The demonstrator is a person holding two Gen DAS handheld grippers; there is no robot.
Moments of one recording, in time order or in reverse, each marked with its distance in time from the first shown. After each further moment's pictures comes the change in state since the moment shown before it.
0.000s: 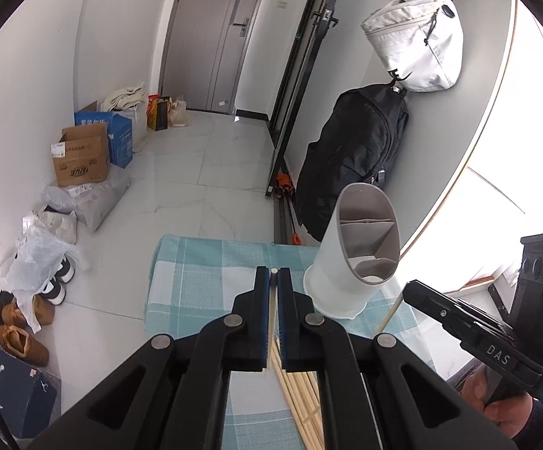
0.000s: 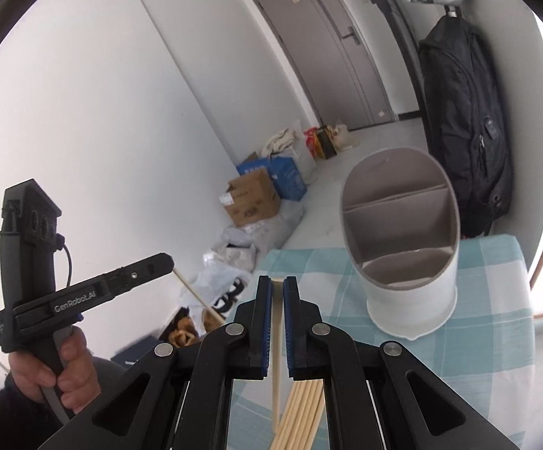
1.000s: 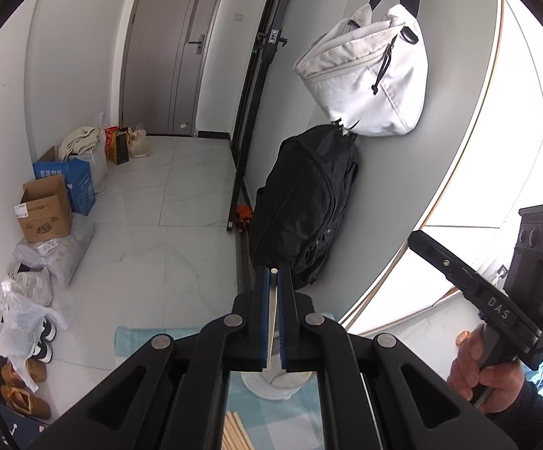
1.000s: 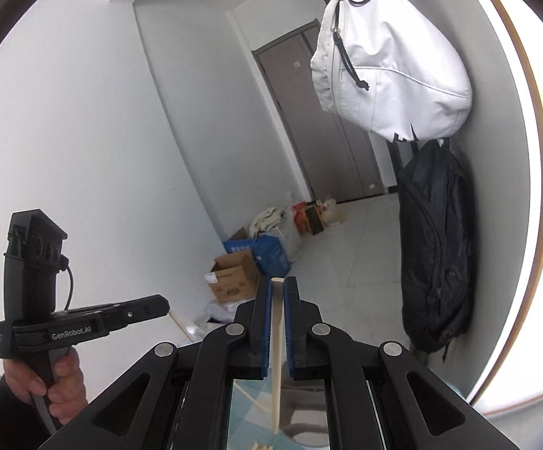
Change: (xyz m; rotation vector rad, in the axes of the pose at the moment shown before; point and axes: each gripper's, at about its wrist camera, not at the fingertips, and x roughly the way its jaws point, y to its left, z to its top) left arm 0.001 -0.079 0.124 0.084 -0.021 -0.098; right arm -0.055 -0.047 0.166 -0.070 -0.222 -0.042
